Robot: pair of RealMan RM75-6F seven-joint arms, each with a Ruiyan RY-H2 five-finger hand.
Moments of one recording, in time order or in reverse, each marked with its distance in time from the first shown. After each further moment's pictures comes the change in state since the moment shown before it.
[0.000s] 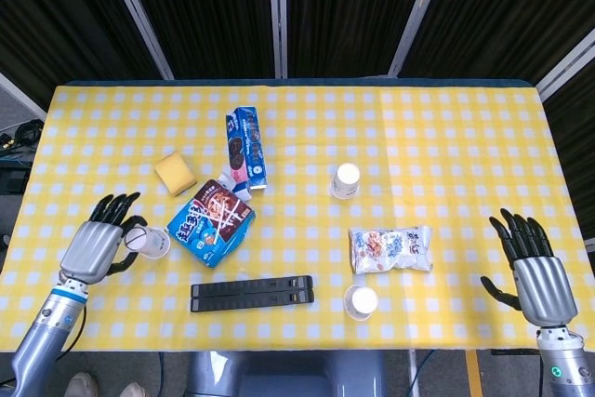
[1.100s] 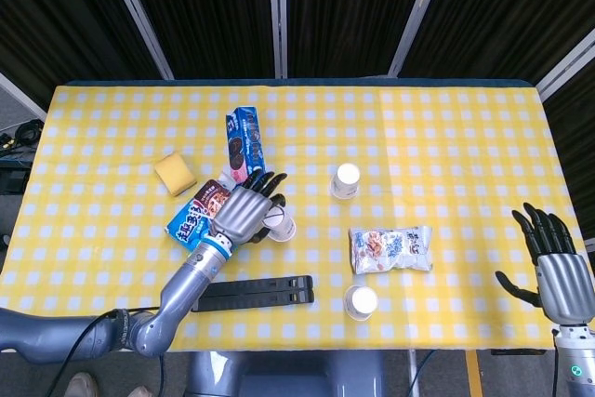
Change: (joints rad) left arm -0.548 -0.402 -0.217 0.042 -0.548 -0.242 0.465; right arm -0.010 0.039 0.022 0.012 0.034 0.016 0.127
